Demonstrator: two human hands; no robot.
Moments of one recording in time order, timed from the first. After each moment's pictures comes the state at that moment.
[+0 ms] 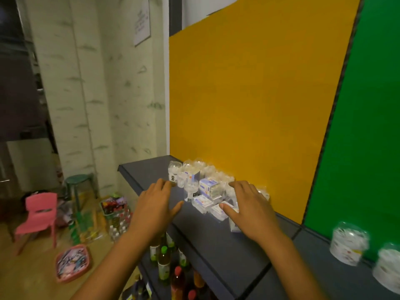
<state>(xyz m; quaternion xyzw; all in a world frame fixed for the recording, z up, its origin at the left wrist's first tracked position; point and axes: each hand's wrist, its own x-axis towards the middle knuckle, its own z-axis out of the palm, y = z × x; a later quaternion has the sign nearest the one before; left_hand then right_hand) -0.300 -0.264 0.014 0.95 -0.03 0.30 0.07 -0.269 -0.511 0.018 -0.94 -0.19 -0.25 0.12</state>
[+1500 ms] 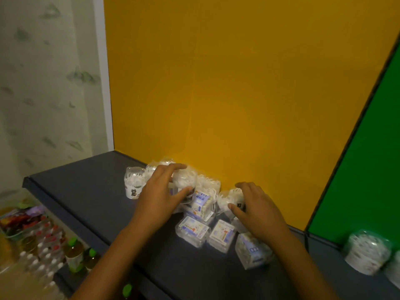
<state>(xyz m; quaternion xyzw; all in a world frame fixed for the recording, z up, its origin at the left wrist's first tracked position) -0.074 -0.240 -0.002 0.83 -0.24 0.24 0.44 -0.132 -0.489 -0.009 -0.97 0.00 -0.22 0.09</state>
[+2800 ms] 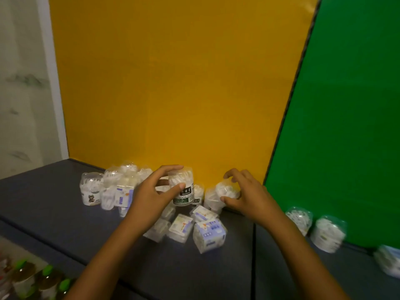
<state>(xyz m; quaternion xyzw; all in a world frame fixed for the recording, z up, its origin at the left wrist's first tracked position) -0.129 -0.304 0.021 0.69 -0.33 0.09 0.64 -0.211 -0.552 0.041 -0.97 0.02 -0.22 0.13</state>
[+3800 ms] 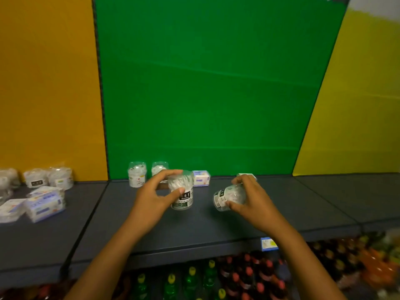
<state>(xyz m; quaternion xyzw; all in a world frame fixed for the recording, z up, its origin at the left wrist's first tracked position) -0.454 -0.546 0.014 0.59 -0.50 -0.09 0.63 -0.659 -0.721 0.018 -0.90 0.26 -0.31 0.19</state>
